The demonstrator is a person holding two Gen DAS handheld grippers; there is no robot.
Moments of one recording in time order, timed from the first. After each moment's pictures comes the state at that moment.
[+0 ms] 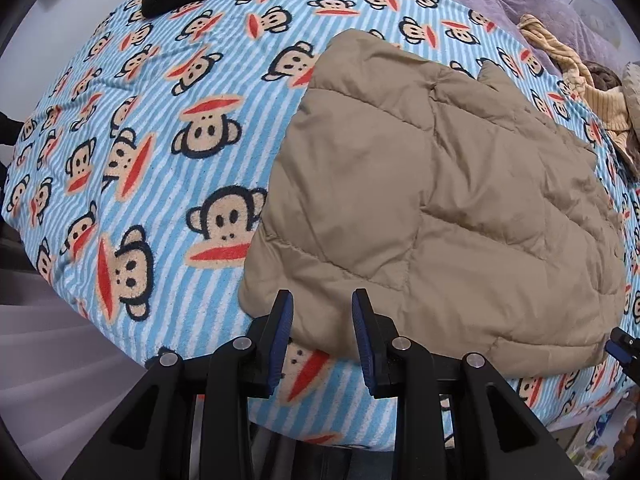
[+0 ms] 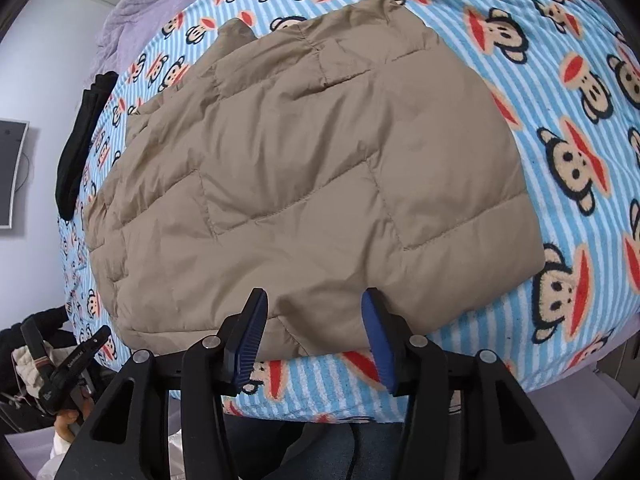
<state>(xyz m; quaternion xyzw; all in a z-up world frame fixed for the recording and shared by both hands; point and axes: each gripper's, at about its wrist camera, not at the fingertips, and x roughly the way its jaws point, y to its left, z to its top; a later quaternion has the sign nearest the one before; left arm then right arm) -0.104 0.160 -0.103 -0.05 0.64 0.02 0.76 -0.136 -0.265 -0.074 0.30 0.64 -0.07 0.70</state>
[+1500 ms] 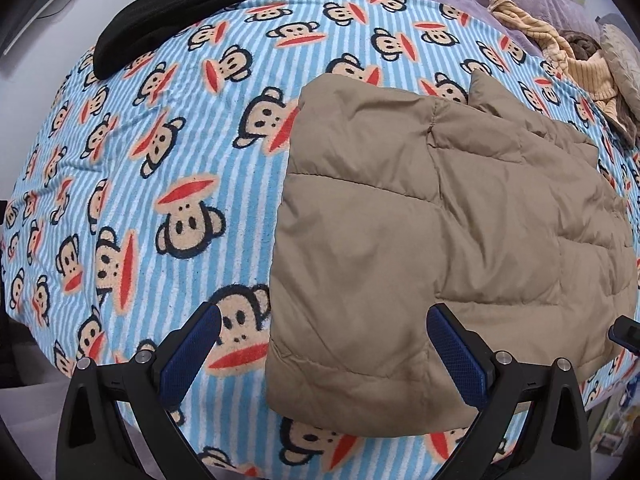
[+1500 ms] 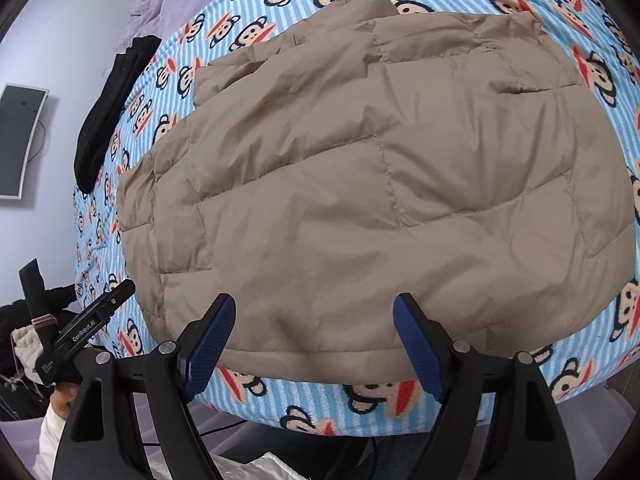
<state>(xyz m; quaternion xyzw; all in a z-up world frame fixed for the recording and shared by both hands) -0.036 0.166 -0.110 0.01 0.64 -0.03 0.77 -0.078 -0.150 -0.071 0.28 0.65 -0.03 0.70</state>
